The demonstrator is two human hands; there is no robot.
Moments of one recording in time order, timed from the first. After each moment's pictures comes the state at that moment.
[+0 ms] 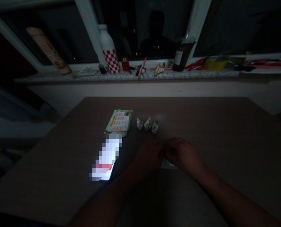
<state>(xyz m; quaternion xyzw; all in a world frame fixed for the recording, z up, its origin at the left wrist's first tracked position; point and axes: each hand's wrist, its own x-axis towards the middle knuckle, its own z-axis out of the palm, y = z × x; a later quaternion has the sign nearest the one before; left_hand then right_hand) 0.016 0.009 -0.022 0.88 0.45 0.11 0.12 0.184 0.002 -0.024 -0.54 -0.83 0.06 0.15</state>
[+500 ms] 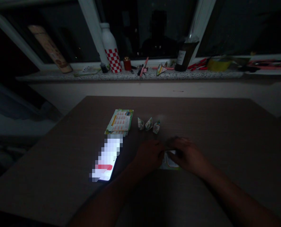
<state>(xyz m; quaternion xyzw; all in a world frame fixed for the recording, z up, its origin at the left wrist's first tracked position) 0.011 0.012 -0.018 0.88 0.43 0.12 0.13 0.204 0.005 -0.023 -0.46 -0.85 0.13 0.21</state>
